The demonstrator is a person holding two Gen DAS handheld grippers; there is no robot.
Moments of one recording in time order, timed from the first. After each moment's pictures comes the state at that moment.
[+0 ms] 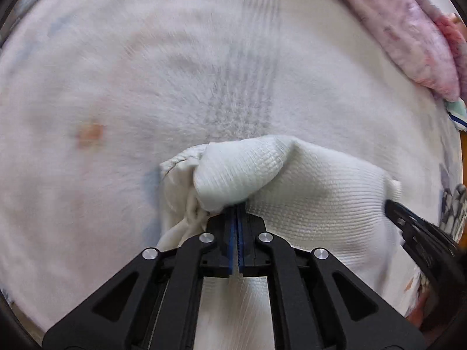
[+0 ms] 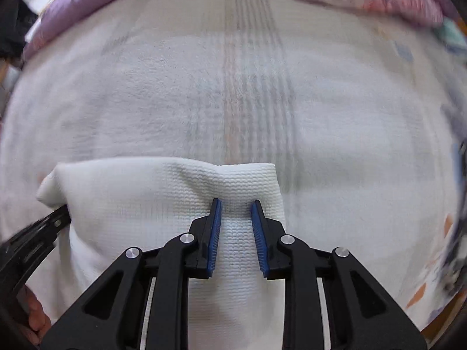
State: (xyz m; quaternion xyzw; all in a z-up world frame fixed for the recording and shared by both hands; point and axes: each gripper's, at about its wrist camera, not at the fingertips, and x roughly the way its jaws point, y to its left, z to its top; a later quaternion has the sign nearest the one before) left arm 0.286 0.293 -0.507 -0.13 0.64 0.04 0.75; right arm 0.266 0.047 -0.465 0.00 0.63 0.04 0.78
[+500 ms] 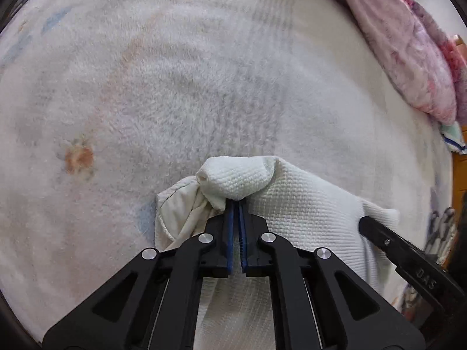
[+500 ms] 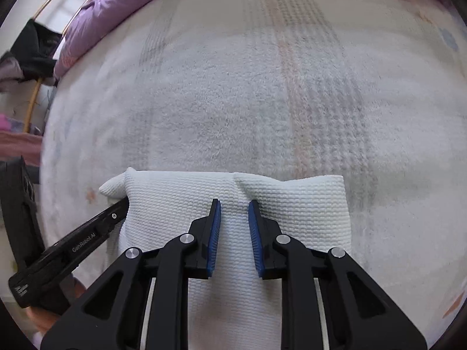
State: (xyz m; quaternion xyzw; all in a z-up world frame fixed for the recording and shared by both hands) left arm 0.314 0.310 -0.505 -0.17 0.63 0.03 0.75; right arm 0.289 0.045 -0.466 0.15 0.65 0.14 0.73
